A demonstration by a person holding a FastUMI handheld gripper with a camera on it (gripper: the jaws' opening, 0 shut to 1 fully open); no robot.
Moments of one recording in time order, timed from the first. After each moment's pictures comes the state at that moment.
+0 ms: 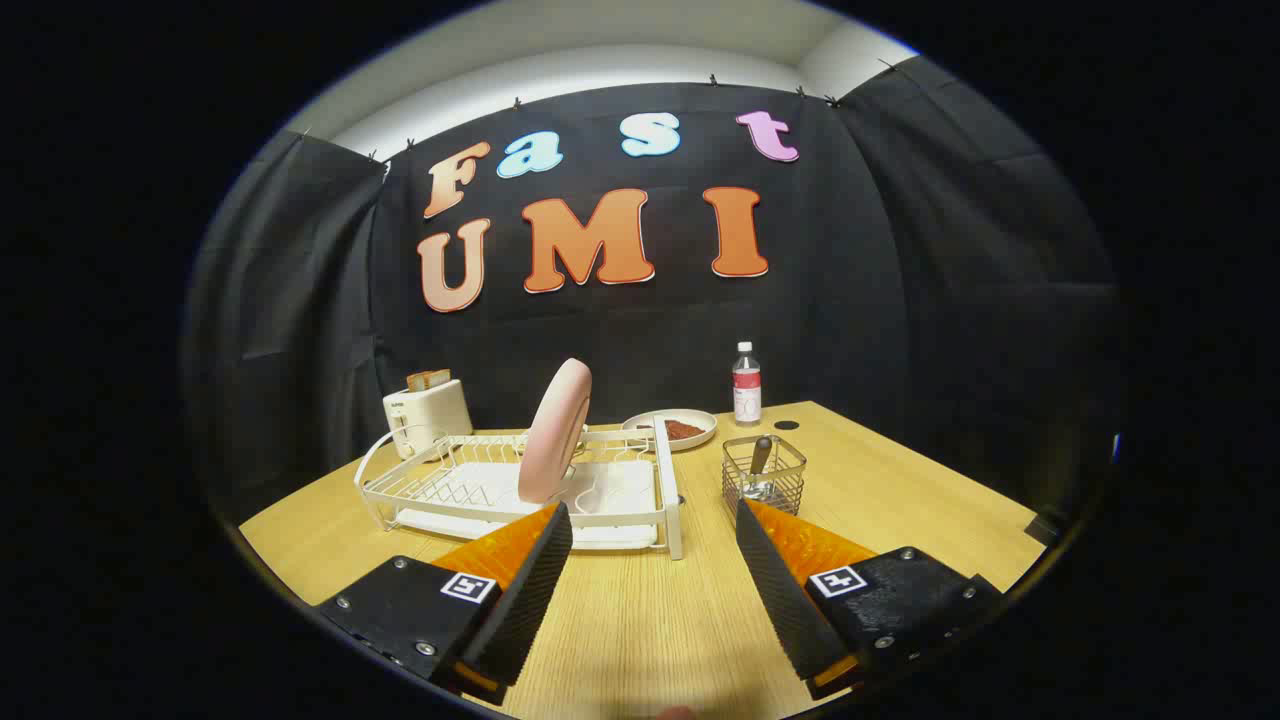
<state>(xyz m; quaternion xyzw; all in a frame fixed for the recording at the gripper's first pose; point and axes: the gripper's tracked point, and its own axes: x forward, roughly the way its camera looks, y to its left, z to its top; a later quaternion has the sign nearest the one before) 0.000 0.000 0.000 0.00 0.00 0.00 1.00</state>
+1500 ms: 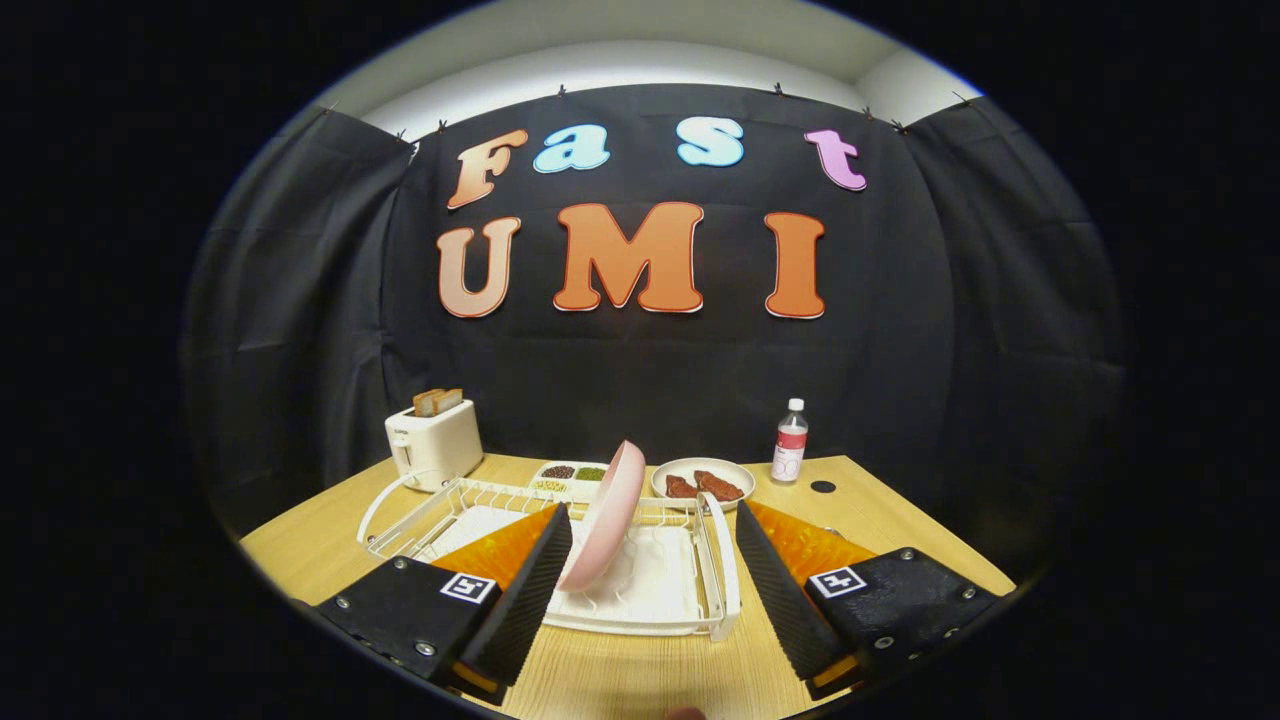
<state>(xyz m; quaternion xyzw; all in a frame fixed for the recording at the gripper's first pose) 0.096 0.066 0.089 -0.05 0.01 0.02 1.00</state>
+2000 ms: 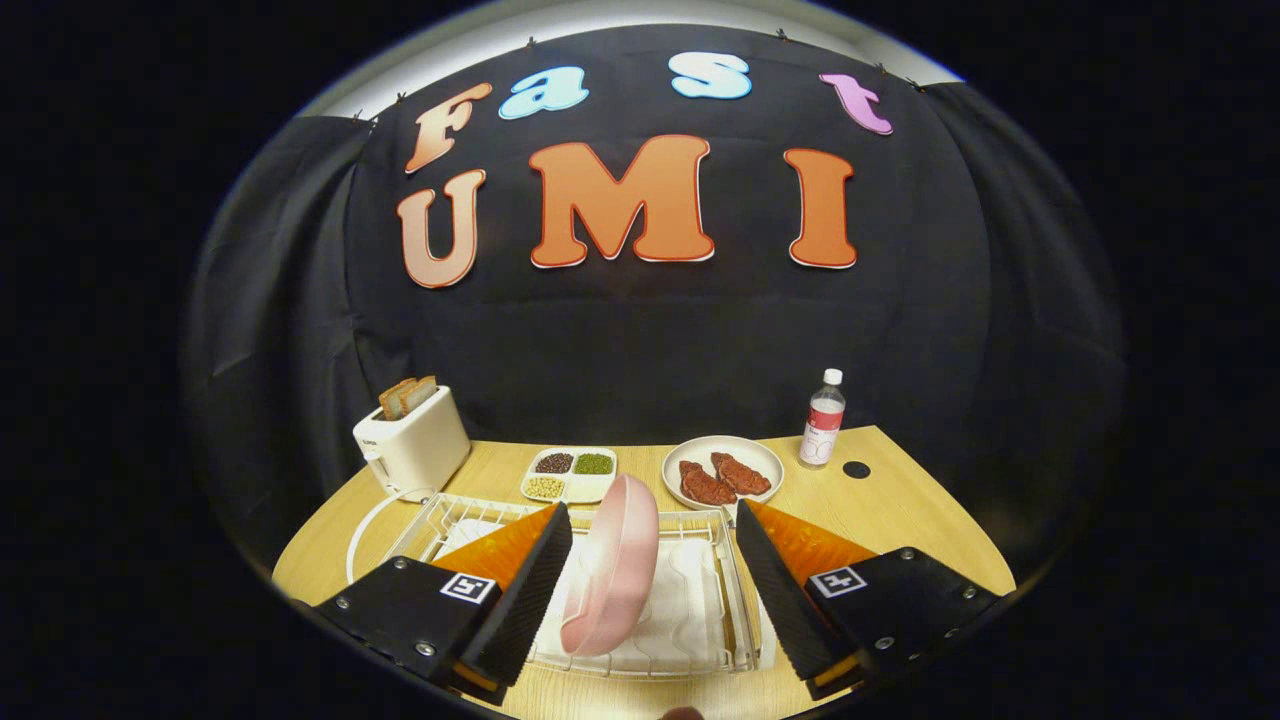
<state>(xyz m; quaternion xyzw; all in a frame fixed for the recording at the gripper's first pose) 0.201 0.088 0.097 -0.03 0.12 0.02 0.99</state>
